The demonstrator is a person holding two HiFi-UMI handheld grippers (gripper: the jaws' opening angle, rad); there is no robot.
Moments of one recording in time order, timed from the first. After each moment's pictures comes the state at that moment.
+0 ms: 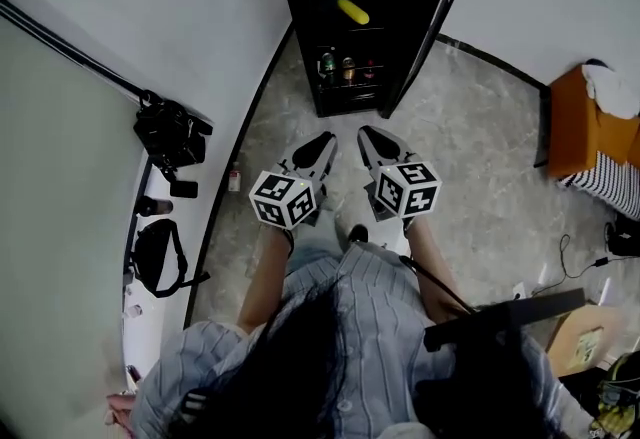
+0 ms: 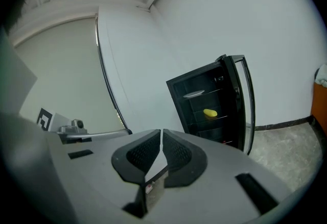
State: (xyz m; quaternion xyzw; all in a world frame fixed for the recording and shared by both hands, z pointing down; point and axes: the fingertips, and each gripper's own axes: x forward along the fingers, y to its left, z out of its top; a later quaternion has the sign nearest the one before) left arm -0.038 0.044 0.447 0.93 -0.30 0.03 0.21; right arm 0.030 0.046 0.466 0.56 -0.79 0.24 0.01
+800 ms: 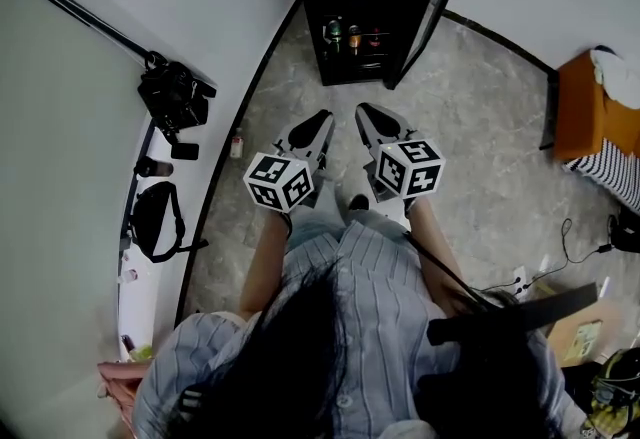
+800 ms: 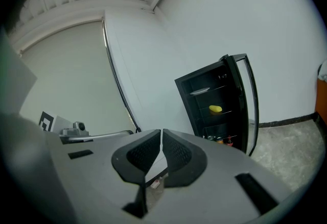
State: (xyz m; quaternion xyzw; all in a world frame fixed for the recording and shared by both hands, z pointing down) left arm -0.058 0.111 0.447 0.92 -0.33 0.02 0.20; right arm 0.010 0.110 0.465 0.53 -0.81 0.25 0.00
